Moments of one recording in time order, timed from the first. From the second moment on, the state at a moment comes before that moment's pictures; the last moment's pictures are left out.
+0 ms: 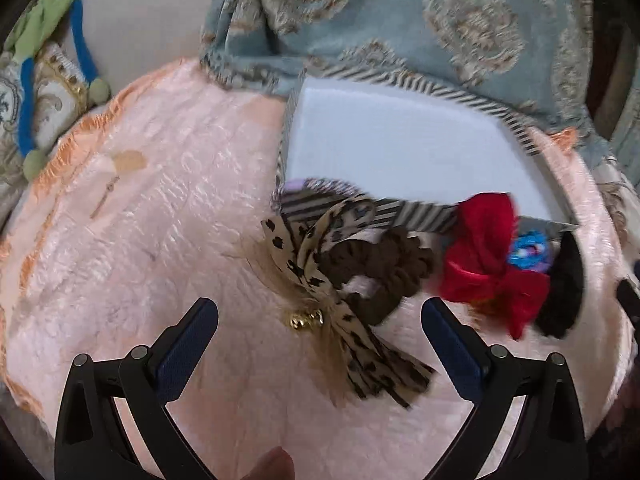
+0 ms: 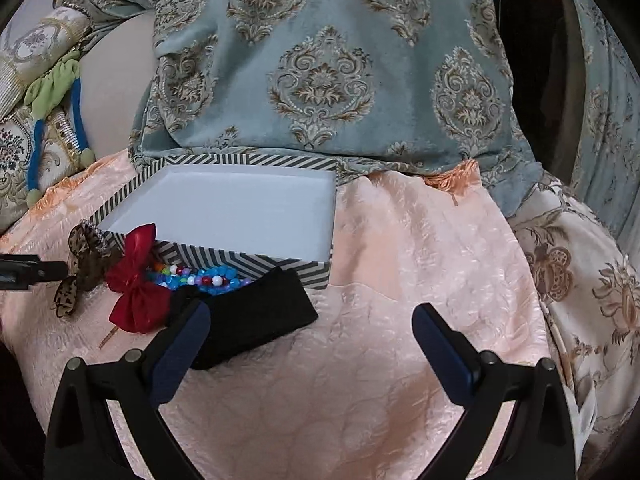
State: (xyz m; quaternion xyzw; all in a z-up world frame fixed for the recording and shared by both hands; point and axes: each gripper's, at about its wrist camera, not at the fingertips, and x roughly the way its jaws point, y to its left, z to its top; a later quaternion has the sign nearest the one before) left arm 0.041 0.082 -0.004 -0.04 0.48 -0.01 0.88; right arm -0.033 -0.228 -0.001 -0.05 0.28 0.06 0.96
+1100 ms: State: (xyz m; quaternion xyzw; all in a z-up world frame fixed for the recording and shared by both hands) left arm -0.004 0.071 0.004 -0.06 0.42 -0.03 0.91; right arm 0.016 -0.229 -0.039 0.15 0.36 0.17 0.91
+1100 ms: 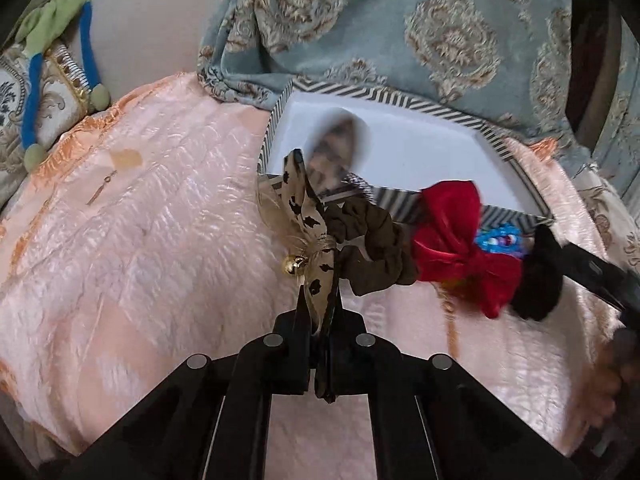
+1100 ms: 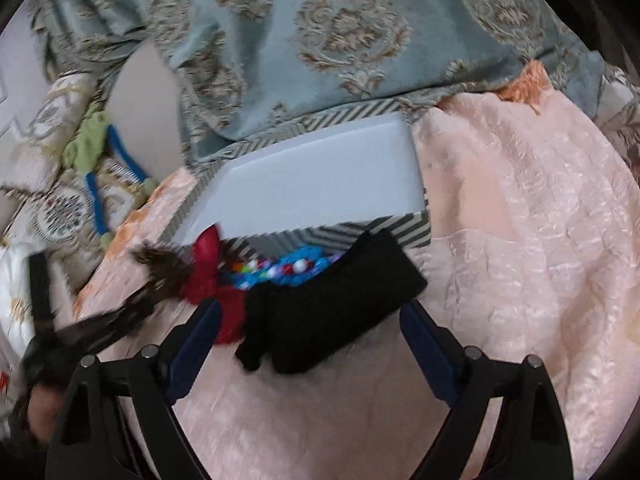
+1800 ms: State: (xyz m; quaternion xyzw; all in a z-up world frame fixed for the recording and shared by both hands) left arm -0.055 0.075 0.031 -0.10 0.36 -0.06 0.93; right arm -0.014 -0.271 -0.015 0.18 0.32 0.15 0.92
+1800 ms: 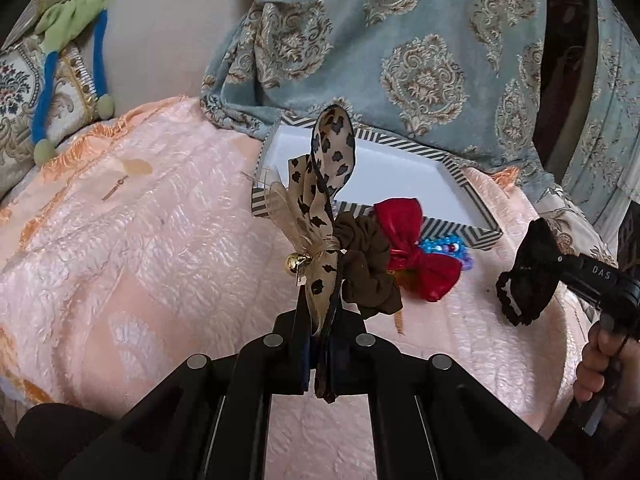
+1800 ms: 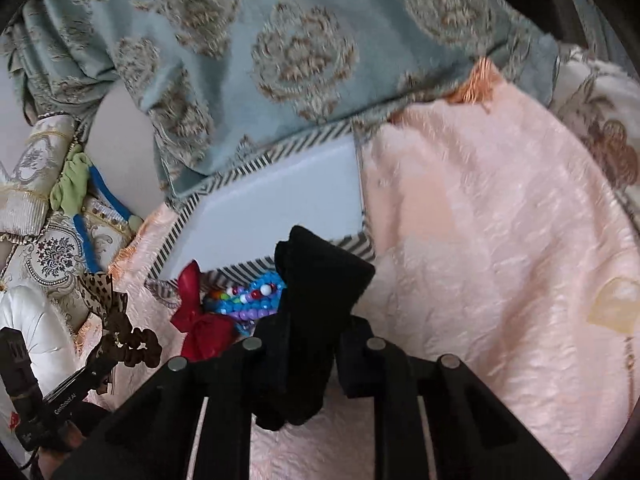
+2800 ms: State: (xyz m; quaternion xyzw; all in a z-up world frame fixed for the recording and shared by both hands) left arm 0.038 0.067 0.081 -0.08 0.32 -0.08 0.94; right arm 0.090 -0.214 0.039 0.03 0.32 0.14 0.94
